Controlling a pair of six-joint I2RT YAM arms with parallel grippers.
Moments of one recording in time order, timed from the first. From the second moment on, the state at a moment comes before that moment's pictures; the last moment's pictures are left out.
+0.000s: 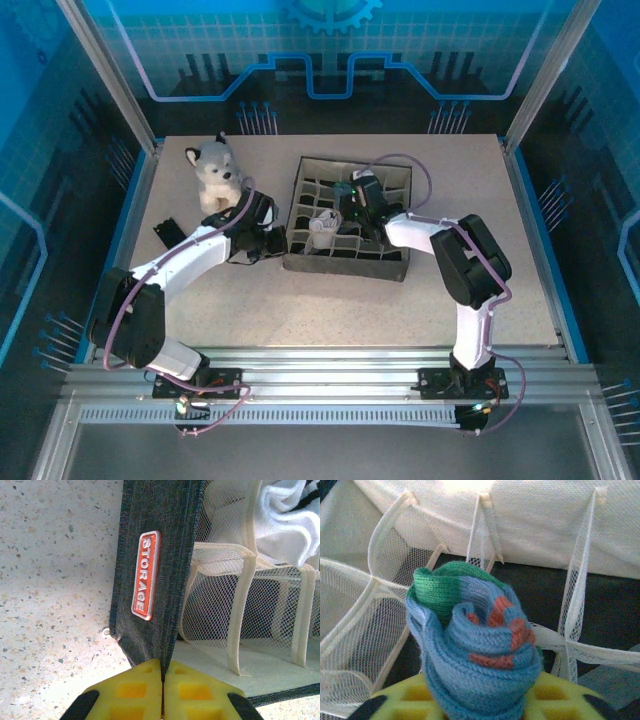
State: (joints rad) left arm -0.38 1.49 1.00 -0.57 0.21 -0.59; right arm 0.51 1.96 1.19 0.13 0.16 0.38
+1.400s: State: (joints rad) left arm -0.37 1.48 0.99 -0.57 0.22 -0.59; right arm 0.39 2.04 1.72 -0.35 -0.09 0.39
